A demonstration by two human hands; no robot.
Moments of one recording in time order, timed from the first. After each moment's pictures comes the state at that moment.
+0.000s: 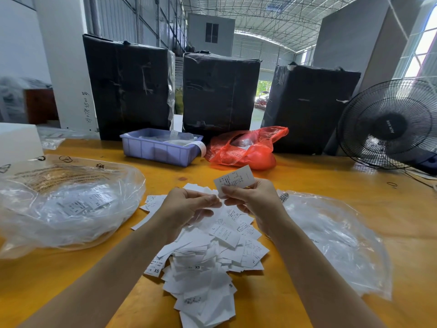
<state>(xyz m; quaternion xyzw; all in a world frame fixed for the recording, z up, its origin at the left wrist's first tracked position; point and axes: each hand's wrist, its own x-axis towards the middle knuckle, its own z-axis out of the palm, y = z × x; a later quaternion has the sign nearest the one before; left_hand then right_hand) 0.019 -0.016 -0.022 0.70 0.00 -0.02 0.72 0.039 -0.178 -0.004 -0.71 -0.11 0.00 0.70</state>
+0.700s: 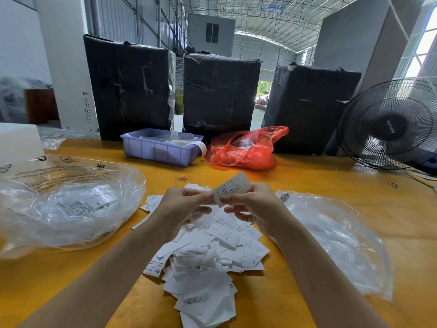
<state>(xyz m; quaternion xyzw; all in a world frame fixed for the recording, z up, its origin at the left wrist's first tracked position) 0.017 -0.015 -0.018 0.71 0.02 0.00 0.71 0.039 -0.182 -0.003 -0.75 -0.10 0.09 0.65</state>
